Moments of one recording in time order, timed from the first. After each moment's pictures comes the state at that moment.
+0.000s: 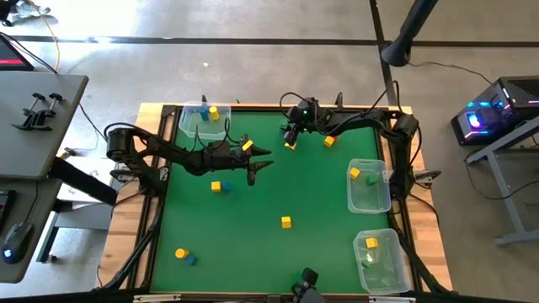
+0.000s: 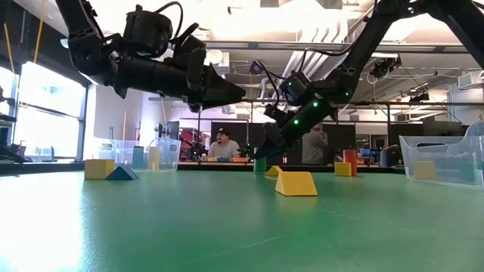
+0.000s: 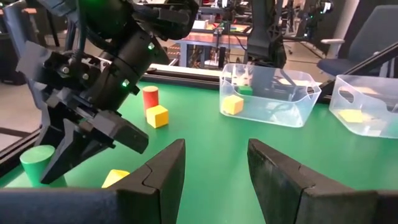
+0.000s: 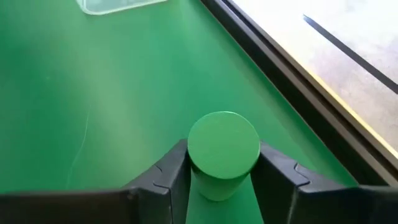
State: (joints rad) left arm 0.18 1.67 0.55 0.99 -0.01 -0.04; right arm -0.61 1.97 1.03 0.32 -0.16 -0.11
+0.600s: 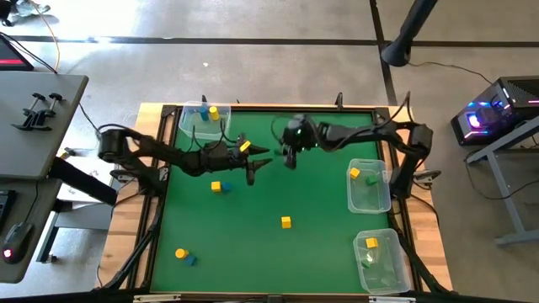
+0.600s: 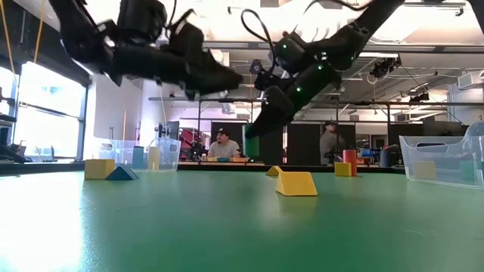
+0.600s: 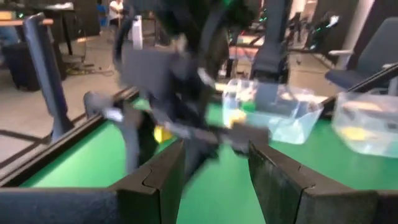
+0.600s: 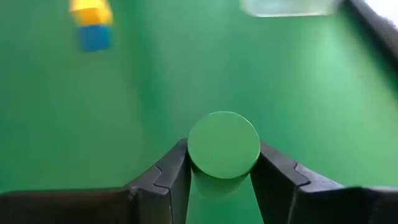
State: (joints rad) left arm 0.14 1.57 0.55 0.93 -0.09 -0.05; right arm -0.34 1.79 1.03 0.06 -0.20 -0.16
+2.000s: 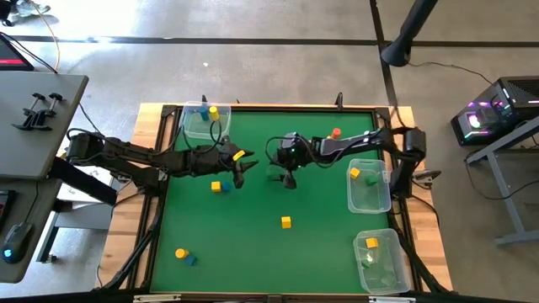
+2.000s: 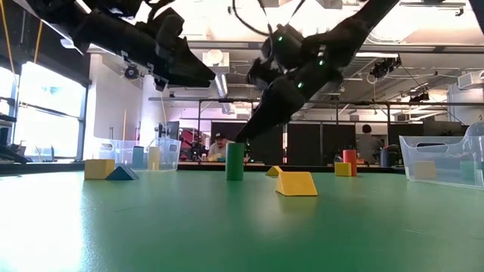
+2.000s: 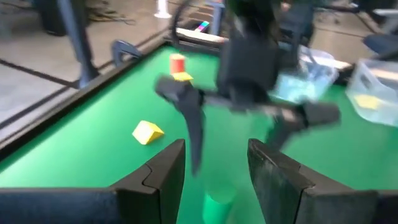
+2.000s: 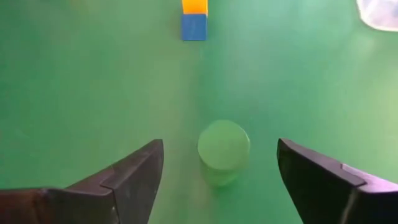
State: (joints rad) left arm 0.04 1.26 0.55 0.39 -0.28 -0.16; right arm -0.21 1.81 1.03 0.05 -0.29 -0.21
